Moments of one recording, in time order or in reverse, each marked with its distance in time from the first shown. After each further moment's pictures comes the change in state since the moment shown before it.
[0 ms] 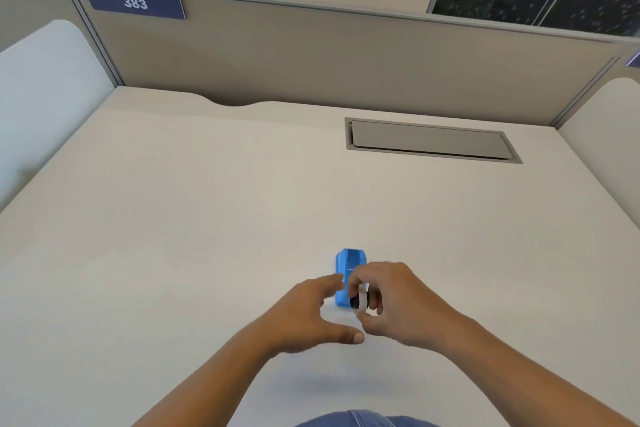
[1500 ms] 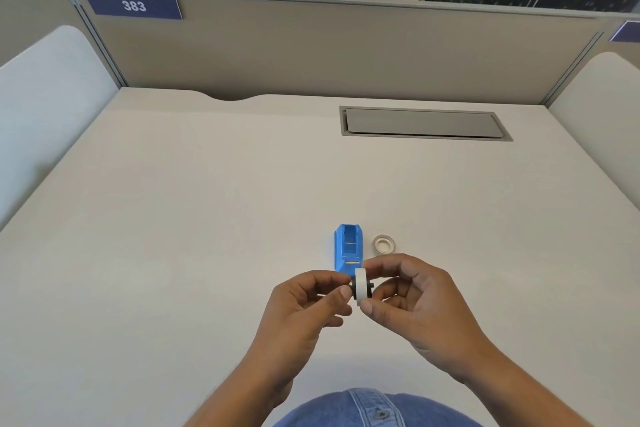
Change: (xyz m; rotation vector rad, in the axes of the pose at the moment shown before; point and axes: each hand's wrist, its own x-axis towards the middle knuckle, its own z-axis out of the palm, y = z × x) left_hand -0.090 0.053 0.038 -0.715 0.370 0.007; right_hand -0.086 -0.047 0.005 0.893 0.287 0.092
